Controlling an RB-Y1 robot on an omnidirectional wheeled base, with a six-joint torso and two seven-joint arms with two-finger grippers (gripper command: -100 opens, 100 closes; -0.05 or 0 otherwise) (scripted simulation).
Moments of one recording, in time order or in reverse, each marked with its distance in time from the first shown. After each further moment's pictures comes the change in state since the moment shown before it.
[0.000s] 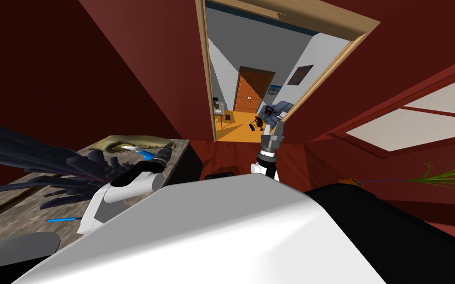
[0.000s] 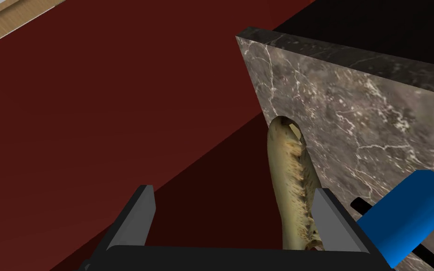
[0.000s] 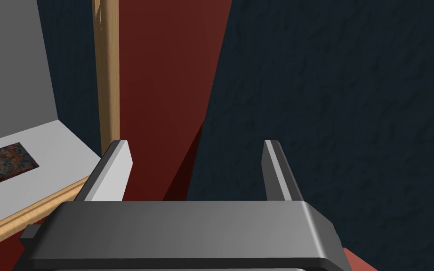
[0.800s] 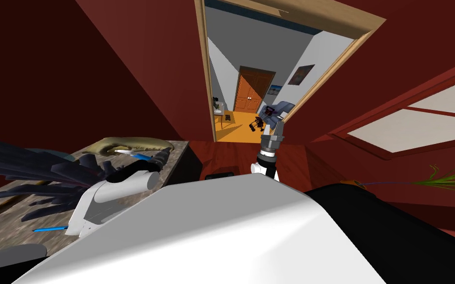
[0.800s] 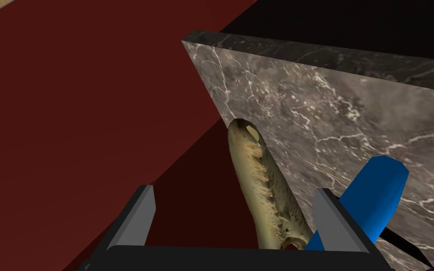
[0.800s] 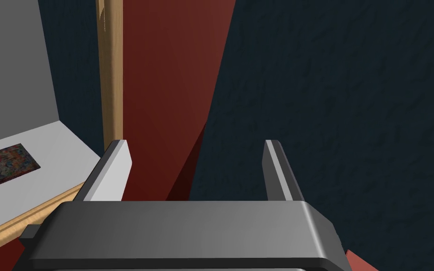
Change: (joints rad) left arm -0.027 0.035 0.048 -0.003 0.016 0.217 -0.037; right arm 0.000 0.000 0.000 0.000 0.000 0.000 0.000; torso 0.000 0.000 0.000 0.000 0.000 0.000
